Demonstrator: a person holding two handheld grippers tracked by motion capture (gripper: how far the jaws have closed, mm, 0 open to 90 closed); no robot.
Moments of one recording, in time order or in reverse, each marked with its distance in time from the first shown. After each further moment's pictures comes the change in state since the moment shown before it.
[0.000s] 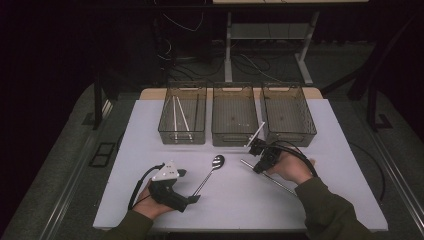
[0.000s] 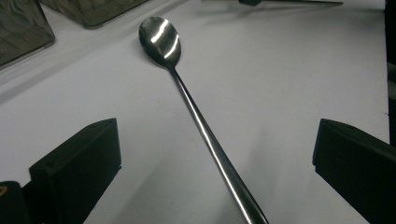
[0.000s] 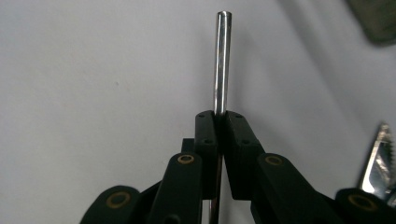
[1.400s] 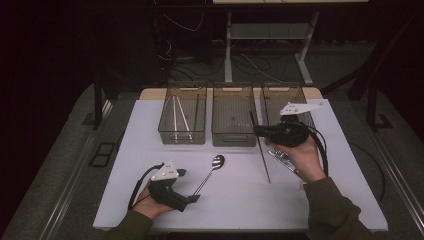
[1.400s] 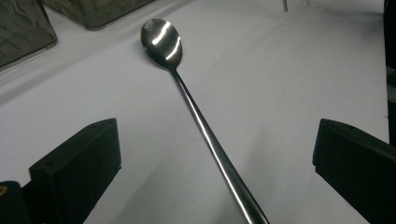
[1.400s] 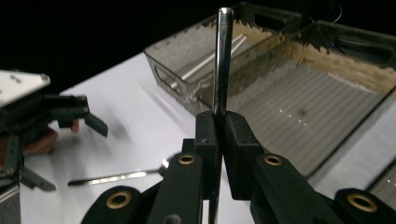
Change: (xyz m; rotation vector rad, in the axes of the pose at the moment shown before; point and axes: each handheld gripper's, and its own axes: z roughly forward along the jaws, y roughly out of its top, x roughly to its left) left arm 0.001 -0.001 0.000 -0.020 -0.002 -0.013; right arm -0.016 -0.029 -0.087 -0.824 0.082 0.155
